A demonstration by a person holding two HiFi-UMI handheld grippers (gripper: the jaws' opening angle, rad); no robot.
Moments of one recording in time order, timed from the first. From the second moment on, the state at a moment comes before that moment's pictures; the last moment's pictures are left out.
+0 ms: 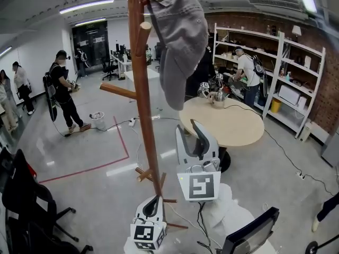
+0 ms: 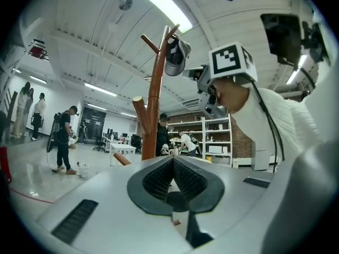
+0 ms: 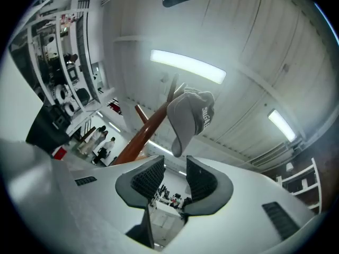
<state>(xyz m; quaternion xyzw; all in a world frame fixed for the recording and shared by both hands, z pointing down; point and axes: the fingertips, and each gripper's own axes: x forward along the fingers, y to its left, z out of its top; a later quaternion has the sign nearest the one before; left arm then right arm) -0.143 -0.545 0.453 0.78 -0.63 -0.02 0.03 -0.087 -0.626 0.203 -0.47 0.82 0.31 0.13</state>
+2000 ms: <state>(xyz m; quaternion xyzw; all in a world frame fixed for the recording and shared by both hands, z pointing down) -0.170 -0.562 0.450 0.76 -0.64 -0.04 0.03 -0.025 -0.654 0.115 -0.48 0.80 0.15 0.33</state>
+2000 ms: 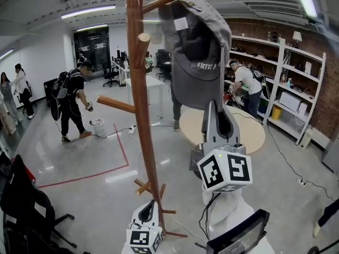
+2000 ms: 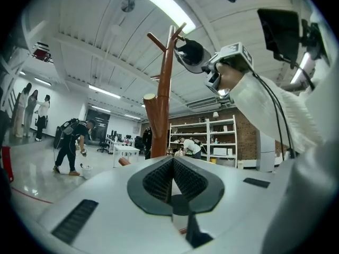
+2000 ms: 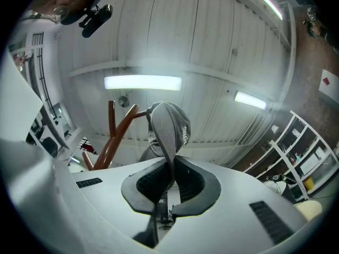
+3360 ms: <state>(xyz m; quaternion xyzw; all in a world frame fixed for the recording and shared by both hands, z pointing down) -0.108 -0.540 0.431 0.79 -0.61 -0.06 0.02 0.027 -0.615 0.253 -0.52 0.82 0.11 0.22</state>
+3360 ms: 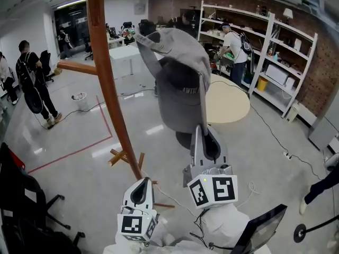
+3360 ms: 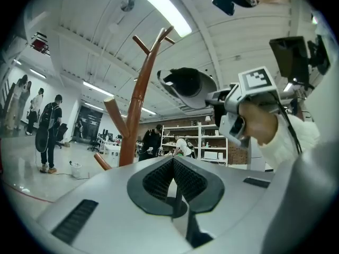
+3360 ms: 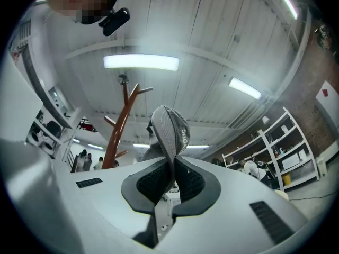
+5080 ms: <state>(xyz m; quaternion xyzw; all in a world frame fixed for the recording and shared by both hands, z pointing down) -0.121 -0.356 0.442 0.78 -0.61 -0.07 0.04 0.011 -0.382 0.428 -0.57 0.82 -0.01 0.06</state>
